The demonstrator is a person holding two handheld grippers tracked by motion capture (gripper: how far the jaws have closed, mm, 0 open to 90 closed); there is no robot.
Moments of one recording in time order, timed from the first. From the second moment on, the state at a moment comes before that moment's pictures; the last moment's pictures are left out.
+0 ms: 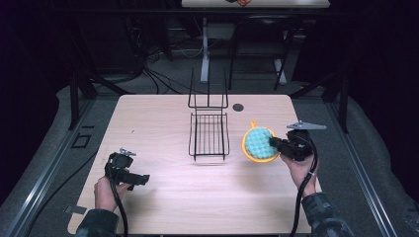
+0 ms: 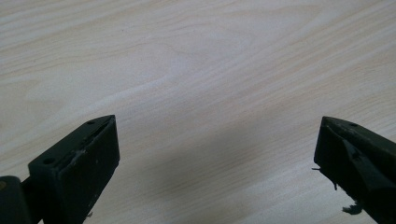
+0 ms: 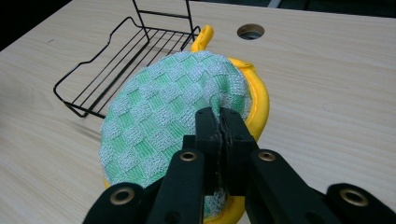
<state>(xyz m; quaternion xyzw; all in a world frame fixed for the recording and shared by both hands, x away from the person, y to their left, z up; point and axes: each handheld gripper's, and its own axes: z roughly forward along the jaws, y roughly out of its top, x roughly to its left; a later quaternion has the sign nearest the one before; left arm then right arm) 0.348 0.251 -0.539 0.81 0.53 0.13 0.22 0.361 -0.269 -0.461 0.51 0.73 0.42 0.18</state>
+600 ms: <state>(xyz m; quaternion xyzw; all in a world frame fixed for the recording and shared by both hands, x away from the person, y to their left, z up) 0.348 0.249 -0.539 0.81 0.52 0.13 0.22 0.372 -0.249 -0.454 0.50 0.73 0.43 0.18</state>
